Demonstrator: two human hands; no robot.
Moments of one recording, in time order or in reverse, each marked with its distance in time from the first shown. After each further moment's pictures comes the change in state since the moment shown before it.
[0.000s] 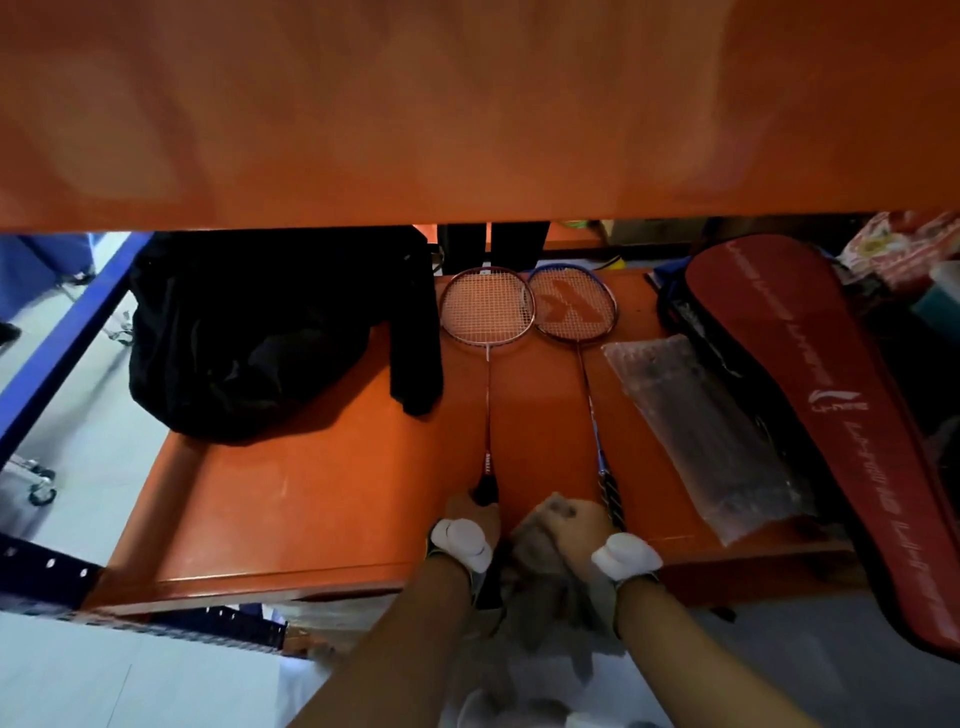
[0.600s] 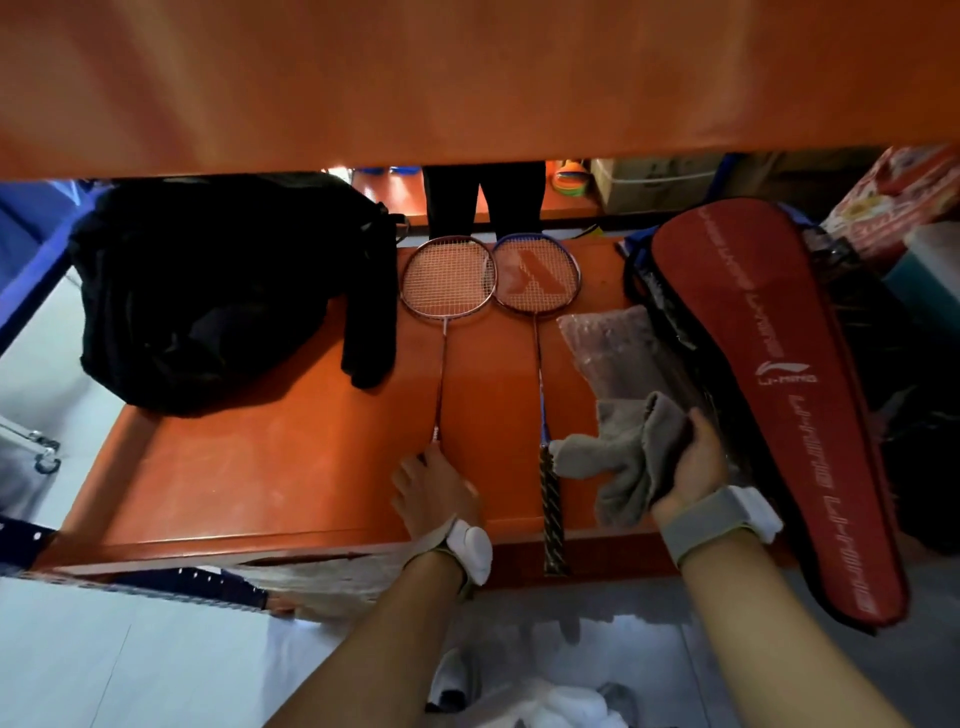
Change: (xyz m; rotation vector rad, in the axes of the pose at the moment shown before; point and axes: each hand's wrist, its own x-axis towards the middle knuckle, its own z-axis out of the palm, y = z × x) left_hand -0.025 0.026 0.070 0.456 0.497 0.031; right_hand -0.012 0.014 -0.170 1.318 0.162 -0.087
